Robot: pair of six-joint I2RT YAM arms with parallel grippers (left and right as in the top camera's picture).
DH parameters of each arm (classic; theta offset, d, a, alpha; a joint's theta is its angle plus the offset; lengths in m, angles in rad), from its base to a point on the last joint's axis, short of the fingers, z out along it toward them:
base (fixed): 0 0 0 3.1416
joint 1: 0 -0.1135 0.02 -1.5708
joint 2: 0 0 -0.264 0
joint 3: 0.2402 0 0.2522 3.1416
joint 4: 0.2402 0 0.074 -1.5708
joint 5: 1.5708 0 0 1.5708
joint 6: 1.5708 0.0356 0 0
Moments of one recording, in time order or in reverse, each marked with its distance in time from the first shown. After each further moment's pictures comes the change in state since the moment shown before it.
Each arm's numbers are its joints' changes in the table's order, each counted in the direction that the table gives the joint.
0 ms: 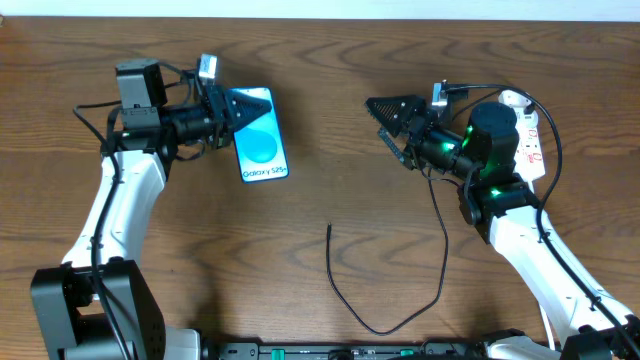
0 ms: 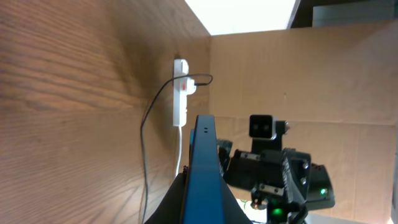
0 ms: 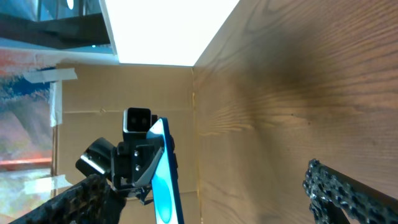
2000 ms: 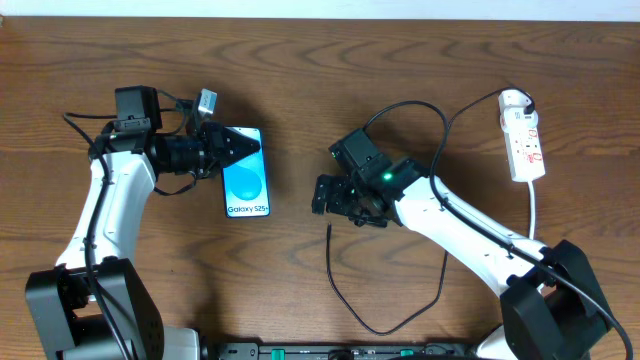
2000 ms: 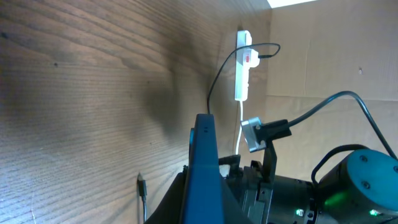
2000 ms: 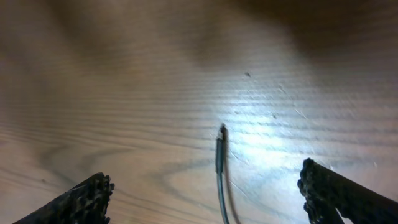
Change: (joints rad) left arm -0.048 0.000 -0.002 0.465 -0.134 0.517; right arm -0.451 -0.312 0.331 0.956 0.504 -0.343
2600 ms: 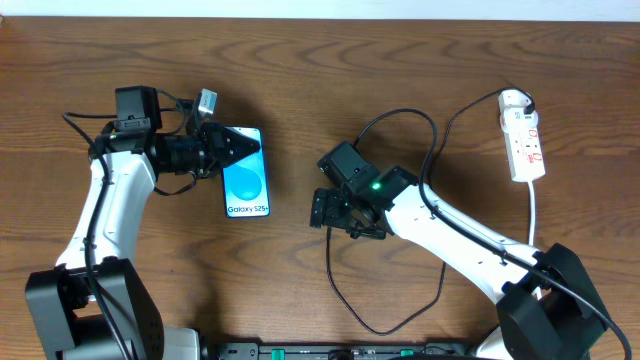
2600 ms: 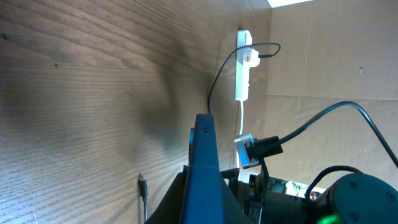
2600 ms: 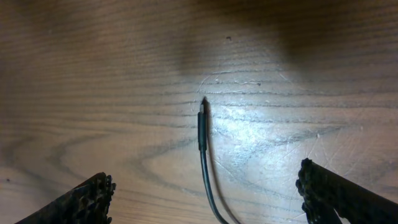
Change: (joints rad) left arm 0.000 0.000 0.000 0.000 -0.001 0.003; right arm -0.063 0.000 0.000 0.071 0.058 0.044
